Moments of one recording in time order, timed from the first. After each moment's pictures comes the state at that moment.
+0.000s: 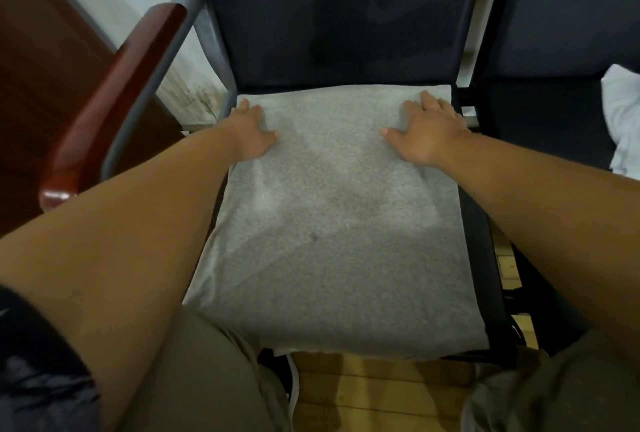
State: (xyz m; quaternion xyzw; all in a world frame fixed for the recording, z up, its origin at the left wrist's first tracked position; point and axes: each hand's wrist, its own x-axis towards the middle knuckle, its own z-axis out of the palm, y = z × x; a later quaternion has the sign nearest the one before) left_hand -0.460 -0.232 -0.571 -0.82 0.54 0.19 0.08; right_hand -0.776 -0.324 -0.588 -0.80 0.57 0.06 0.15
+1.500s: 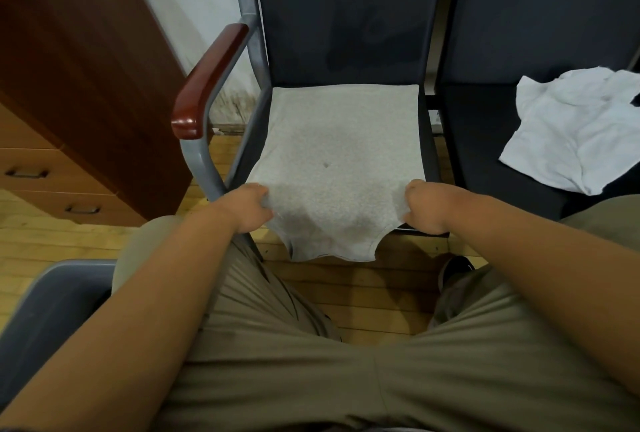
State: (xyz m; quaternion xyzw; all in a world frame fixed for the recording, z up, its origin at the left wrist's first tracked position) left_hand -0.554 0.081 -0.539 -0.80 0.54 0.26 0.03; right_hand -0.887 -0.051 -0.541 -0.86 0.44 0.23 0.12
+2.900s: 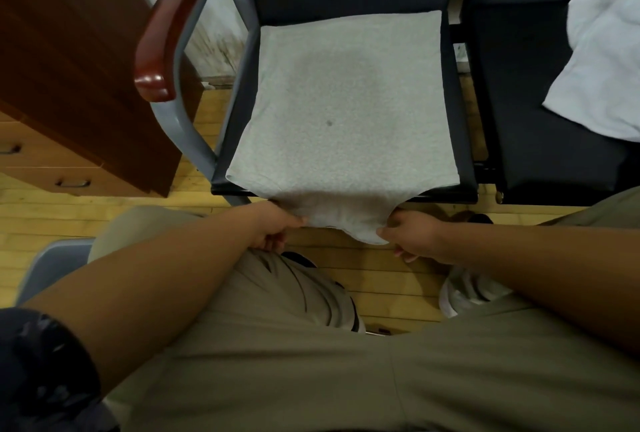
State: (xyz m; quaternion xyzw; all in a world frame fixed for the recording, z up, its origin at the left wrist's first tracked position) left_hand -0.573 0.077 -0.662 -0.80 0.21 0.56 -0.10; right_hand -0.868 -0.001 -0.675 -0.62 0.54 0.10 0.56
